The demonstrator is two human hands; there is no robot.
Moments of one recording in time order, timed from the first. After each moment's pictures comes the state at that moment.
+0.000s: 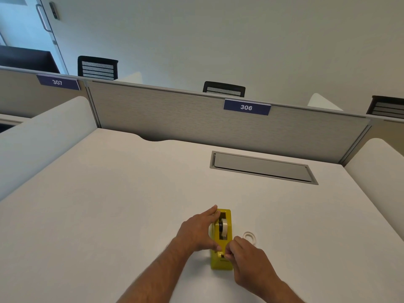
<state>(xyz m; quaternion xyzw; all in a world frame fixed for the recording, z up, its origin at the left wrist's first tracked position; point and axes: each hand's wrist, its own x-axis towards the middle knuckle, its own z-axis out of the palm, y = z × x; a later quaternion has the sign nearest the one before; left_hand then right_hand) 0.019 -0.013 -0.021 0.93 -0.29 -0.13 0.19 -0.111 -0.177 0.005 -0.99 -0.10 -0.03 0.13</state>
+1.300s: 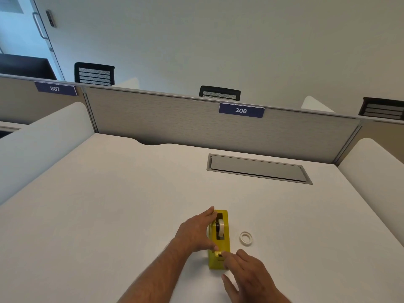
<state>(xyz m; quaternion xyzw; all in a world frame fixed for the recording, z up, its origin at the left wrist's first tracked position) 0.017 -0.016 -0.021 0.94 -0.27 -0.14 0.18 -0.143 -0.175 0.001 -0.96 -0.20 -0.15 0.09</state>
